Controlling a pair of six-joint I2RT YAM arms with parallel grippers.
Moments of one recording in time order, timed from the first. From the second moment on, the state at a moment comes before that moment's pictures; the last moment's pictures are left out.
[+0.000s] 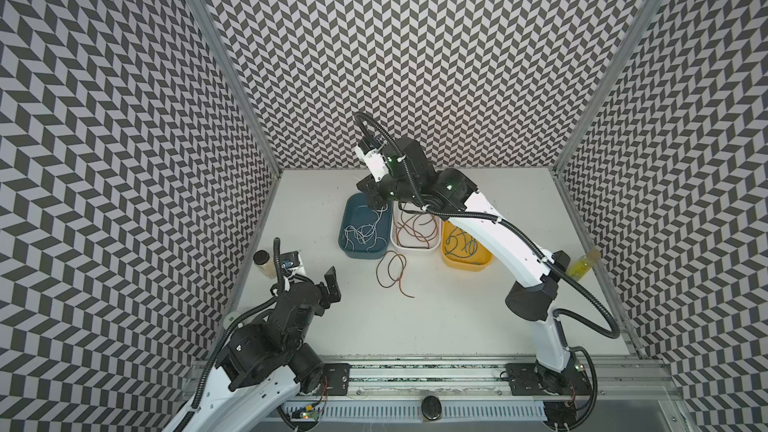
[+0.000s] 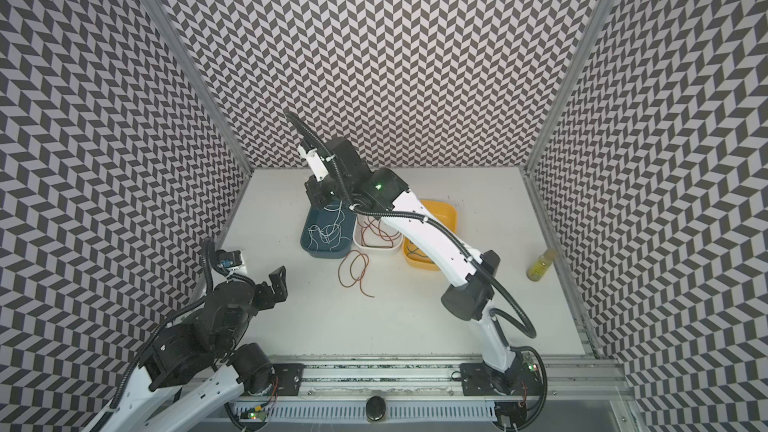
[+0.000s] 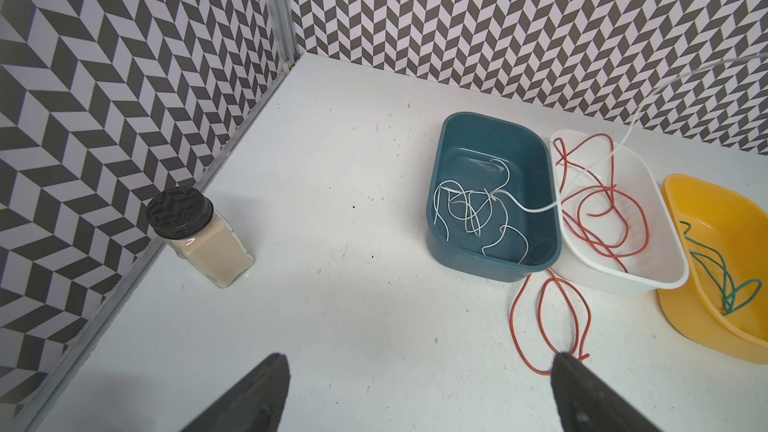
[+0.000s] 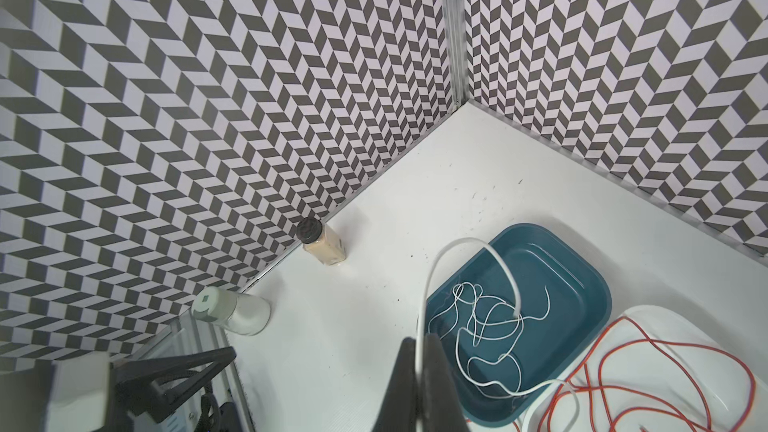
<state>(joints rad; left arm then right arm) -0.69 0.36 0.68 -0.87 -0.58 -0.55 0.86 2.13 2.50 -0.75 -0.08 0.23</state>
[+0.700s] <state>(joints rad) -0.69 0.36 0.68 -0.87 -0.57 -0.55 0.80 2.45 2.50 -0.67 -0.19 0.28</state>
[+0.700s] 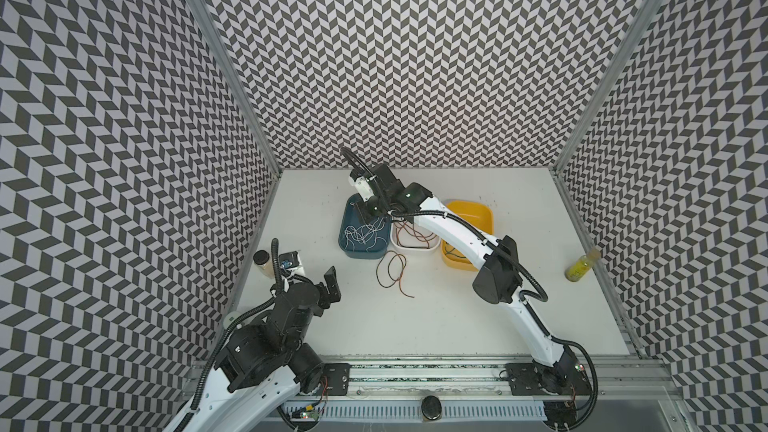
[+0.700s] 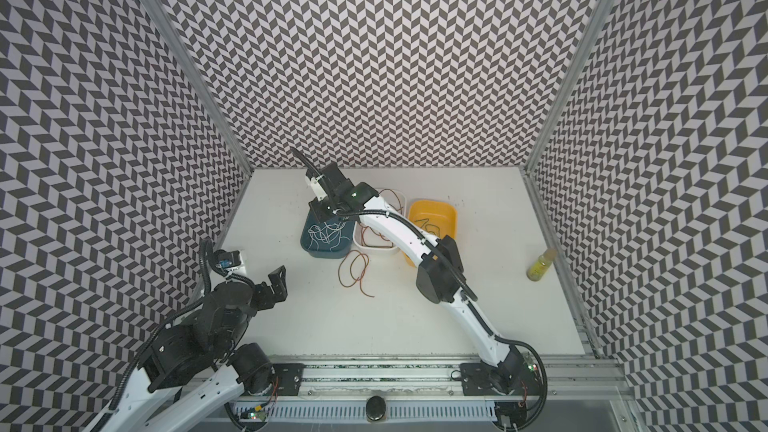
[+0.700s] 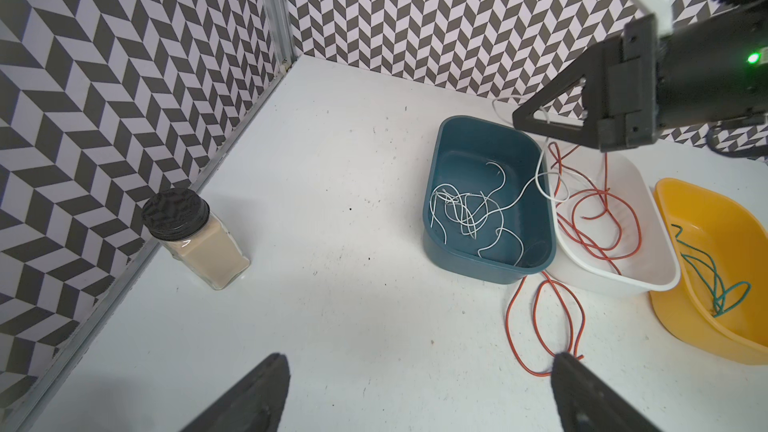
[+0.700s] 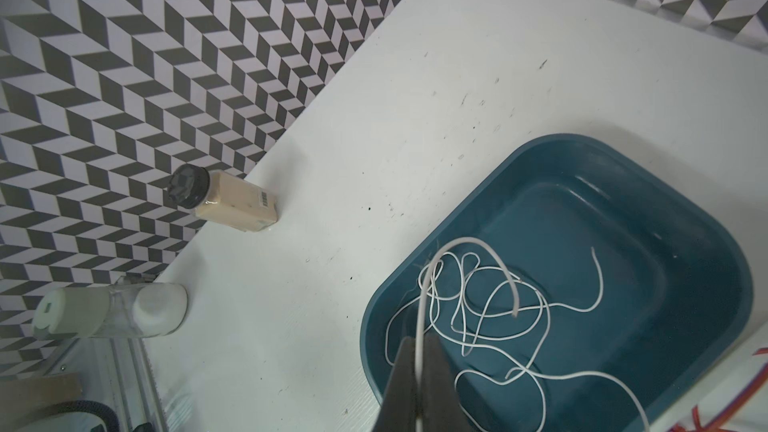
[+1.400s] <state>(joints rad) -0.69 0.36 0.68 -0.87 -0.57 -0.54 0.81 2.48 2.46 -0.68 -0.17 0.28</state>
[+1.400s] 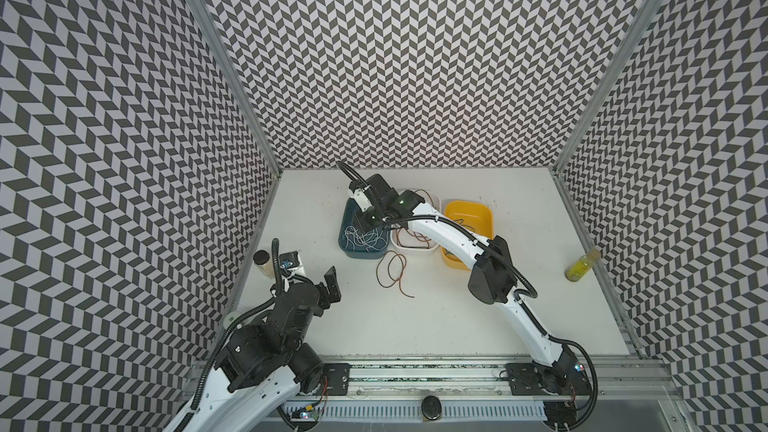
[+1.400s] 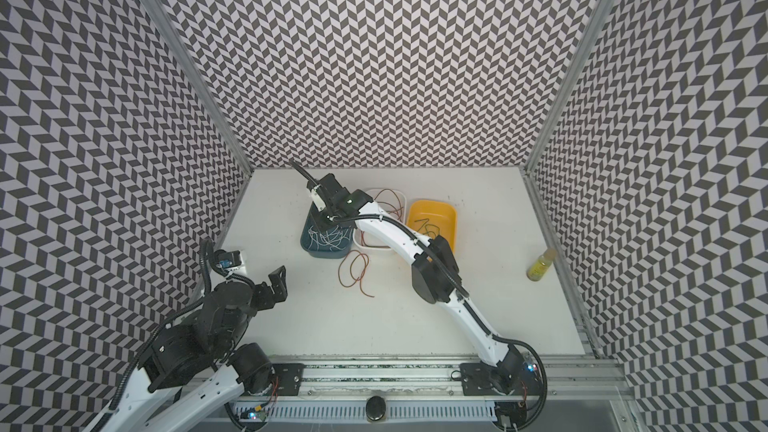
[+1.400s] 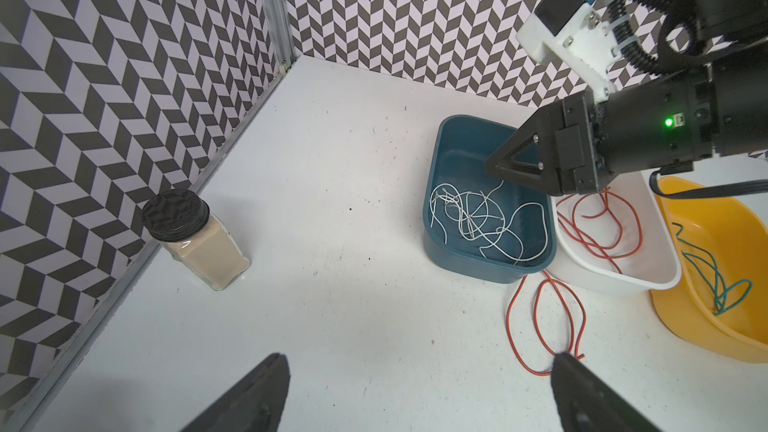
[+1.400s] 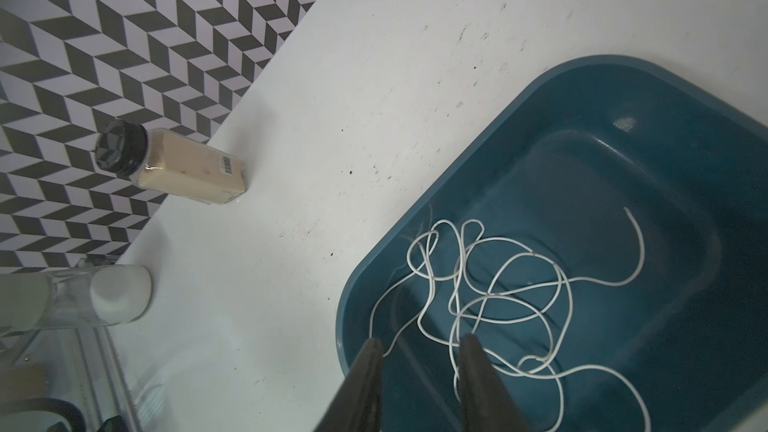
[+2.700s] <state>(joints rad) -0.69 0.36 0.68 -0.86 -0.57 -0.53 0.91 1.86 1.39 -0.44 -0.03 0.47</state>
